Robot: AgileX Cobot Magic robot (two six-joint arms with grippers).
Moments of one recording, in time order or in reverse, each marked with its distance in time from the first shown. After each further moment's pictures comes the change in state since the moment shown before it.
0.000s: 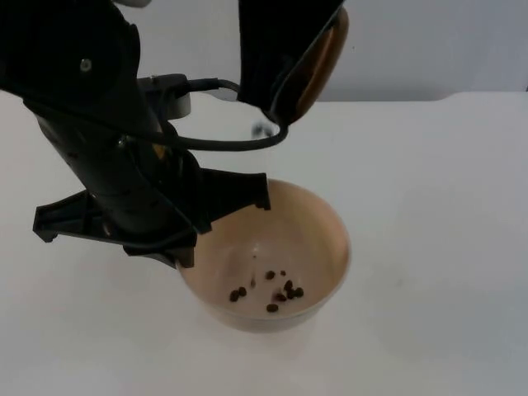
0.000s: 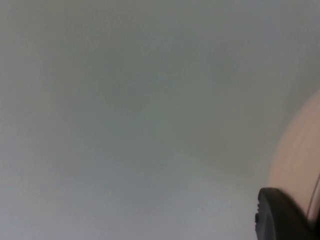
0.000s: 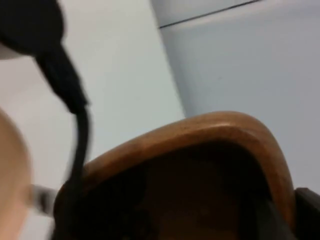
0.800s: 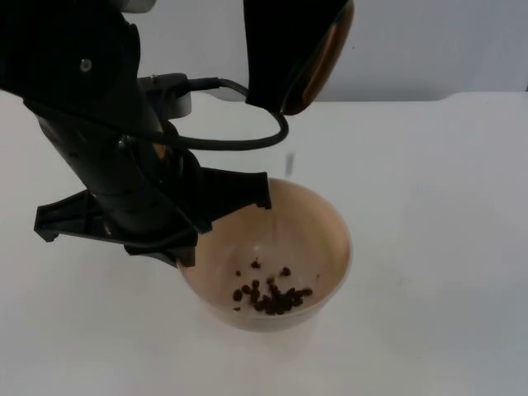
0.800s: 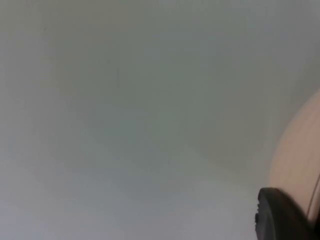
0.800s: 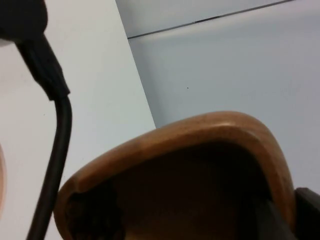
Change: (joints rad) right arm 0.031 -0.023 0.065 -0.096 0.000 0.046; left arm 0.000 0.000 0.000 0.000 -0.003 0.000
